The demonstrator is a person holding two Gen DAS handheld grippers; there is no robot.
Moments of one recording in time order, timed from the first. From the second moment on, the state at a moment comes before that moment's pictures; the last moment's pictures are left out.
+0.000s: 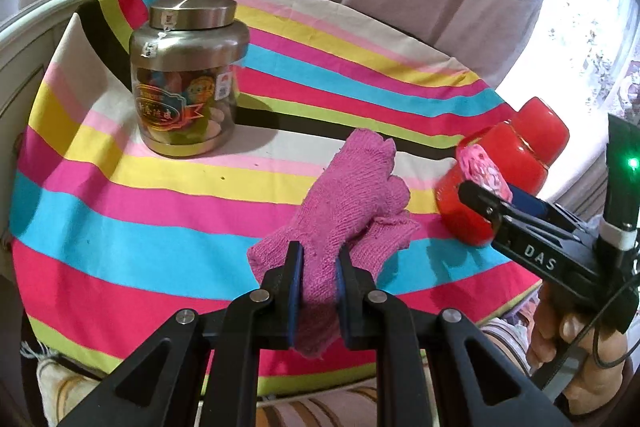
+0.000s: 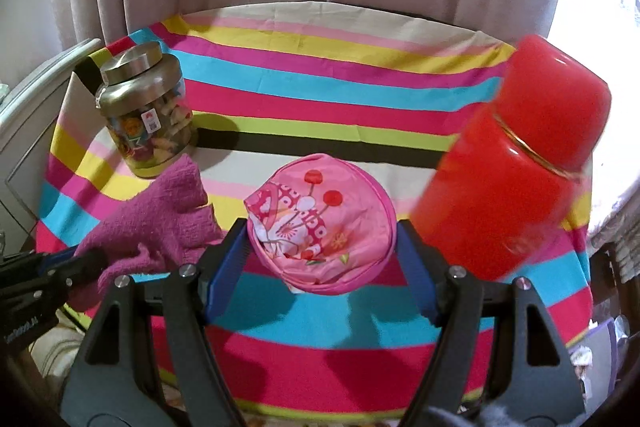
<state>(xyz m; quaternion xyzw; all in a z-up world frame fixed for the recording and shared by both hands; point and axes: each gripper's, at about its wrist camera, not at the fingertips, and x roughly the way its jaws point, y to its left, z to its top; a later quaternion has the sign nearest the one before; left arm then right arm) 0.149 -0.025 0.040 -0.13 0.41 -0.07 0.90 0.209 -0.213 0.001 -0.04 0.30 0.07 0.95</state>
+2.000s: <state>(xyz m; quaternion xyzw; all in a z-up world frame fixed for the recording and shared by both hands) 0.050 -0.324 0.033 -0.10 0.51 -0.32 0.79 -0.039 -0.513 -0.035 0.12 0.34 -0.18 0.92</state>
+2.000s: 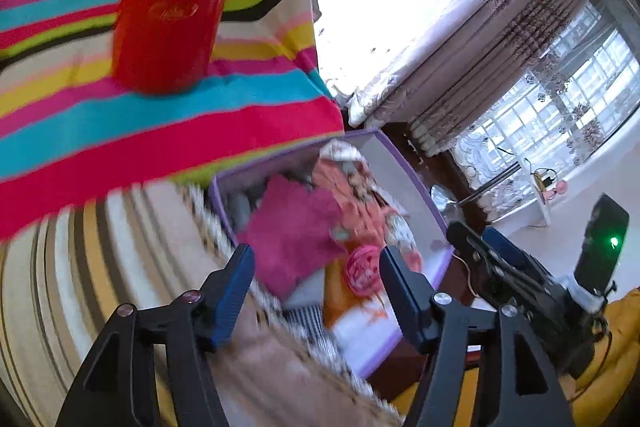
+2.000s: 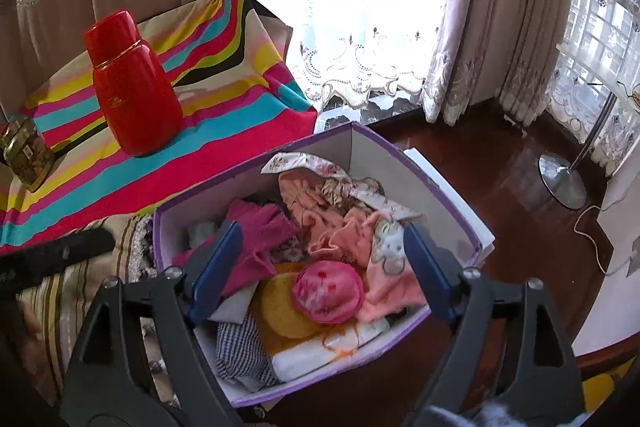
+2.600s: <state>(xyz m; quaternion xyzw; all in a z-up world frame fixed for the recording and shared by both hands) 0.020 -0.324 0.019 -0.07 0.53 -0.30 0.79 -0.069 -0.492 -0.039 0.10 0.35 -0.16 0.92</state>
